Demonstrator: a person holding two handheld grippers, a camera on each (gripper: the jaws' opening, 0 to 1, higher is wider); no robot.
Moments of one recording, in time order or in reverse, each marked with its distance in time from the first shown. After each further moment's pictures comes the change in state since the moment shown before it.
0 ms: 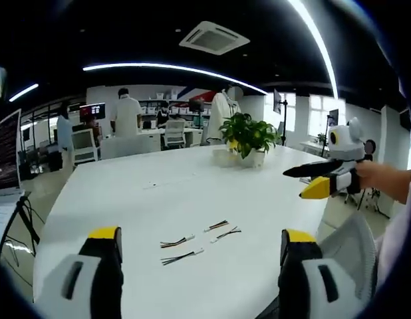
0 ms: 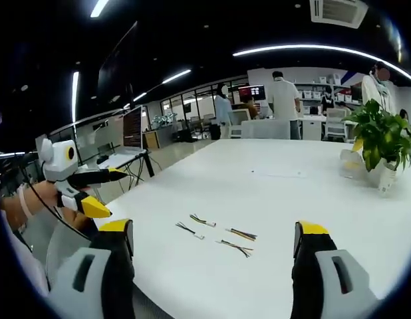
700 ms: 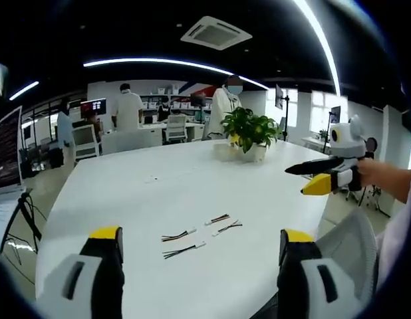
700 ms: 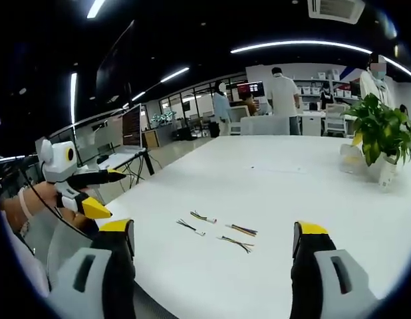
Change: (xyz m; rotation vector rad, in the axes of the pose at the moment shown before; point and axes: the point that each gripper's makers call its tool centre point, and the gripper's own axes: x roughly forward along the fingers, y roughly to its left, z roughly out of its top) left arm -0.002 0.004 -0.010 0.015 0.036 0.013; right arm -0.002 -0.001 -0.005 0.019 0.006 0.000
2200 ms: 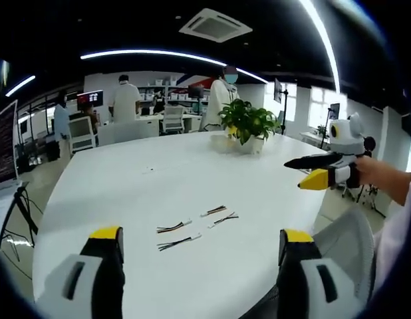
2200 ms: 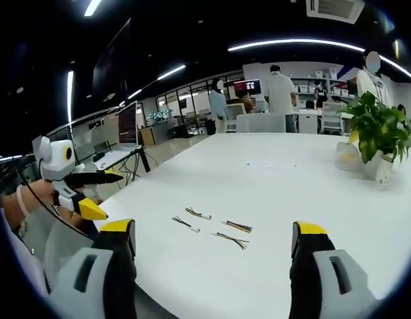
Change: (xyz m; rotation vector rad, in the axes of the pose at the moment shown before) left arm 0.003 -0.005 -0.012 -0.020 0.067 -0.021; right arm 0.000 -0.008 -0.005 -0.001 0.021 -0.025
